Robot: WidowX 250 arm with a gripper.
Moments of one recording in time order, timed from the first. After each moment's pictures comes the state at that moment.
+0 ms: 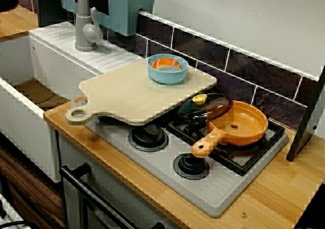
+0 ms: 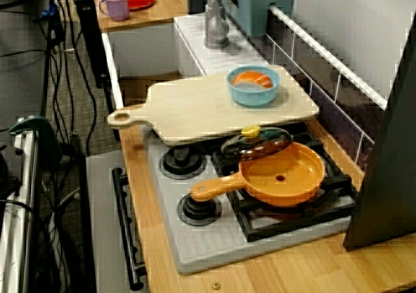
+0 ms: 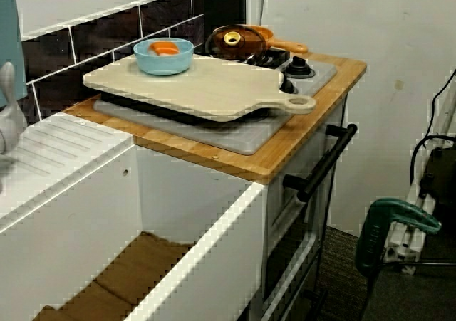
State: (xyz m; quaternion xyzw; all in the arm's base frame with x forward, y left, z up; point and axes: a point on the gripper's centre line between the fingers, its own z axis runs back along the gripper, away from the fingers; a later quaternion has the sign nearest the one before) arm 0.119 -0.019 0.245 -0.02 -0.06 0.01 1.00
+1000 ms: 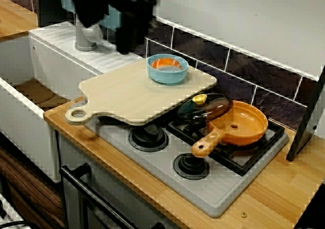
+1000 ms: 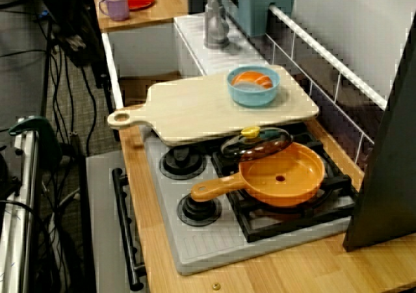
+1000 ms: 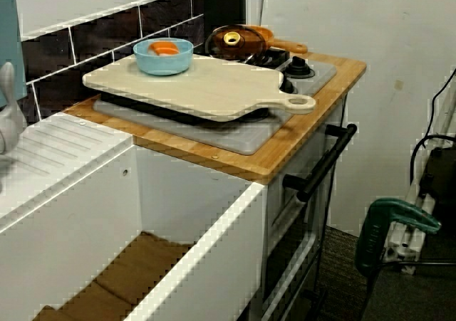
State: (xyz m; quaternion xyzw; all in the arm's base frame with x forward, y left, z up) arm 0.207 -0.097 0.216 0.14 -0.12 0.05 0.98
